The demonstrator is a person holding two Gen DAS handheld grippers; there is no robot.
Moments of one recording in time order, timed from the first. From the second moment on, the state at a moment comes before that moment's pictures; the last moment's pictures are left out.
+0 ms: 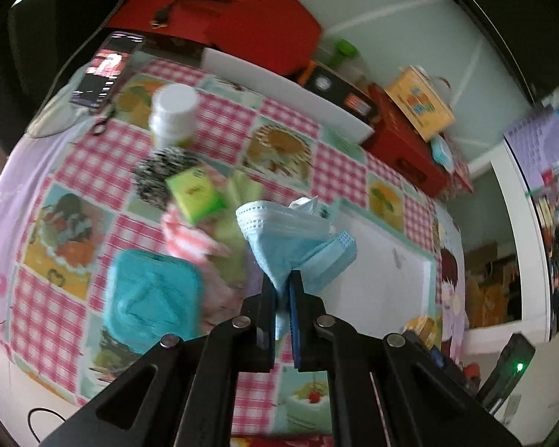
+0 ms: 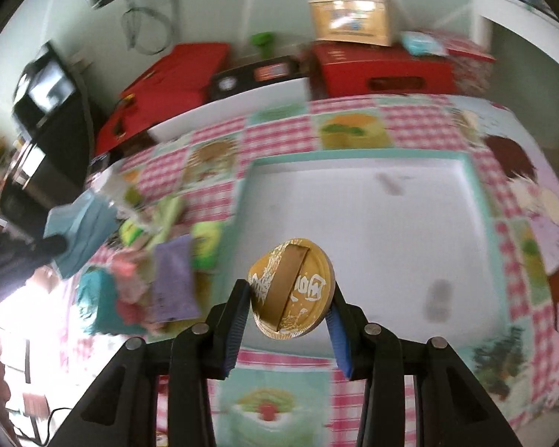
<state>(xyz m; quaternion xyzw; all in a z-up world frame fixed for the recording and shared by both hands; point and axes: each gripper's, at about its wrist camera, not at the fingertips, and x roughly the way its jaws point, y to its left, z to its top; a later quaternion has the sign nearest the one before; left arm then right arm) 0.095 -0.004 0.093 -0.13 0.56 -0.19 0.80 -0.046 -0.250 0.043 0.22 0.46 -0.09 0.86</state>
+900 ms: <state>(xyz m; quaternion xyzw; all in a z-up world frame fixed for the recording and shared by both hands) 0.068 -0.156 0.005 -0.01 0.63 -0.26 0.73 -0.084 -0.371 -0.035 0.27 0.50 -0.20 0.80</state>
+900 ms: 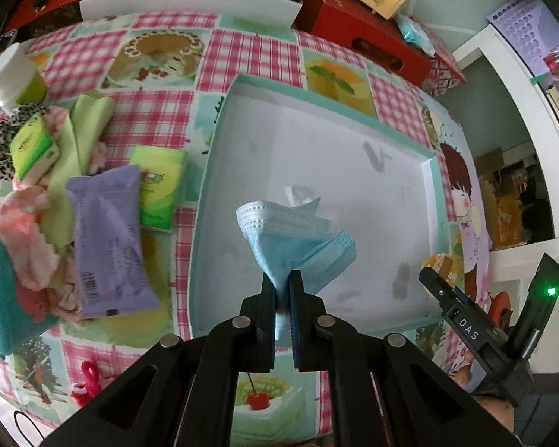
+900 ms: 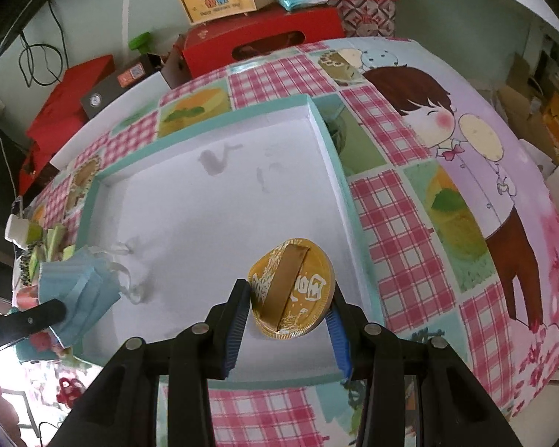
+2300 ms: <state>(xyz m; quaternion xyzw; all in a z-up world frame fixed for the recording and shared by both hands) 0.050 -0.129 0.031 -0.02 0.61 -0.25 0.76 -0.089 -0.354 -0.002 0.21 0.50 -0.22 0.81</state>
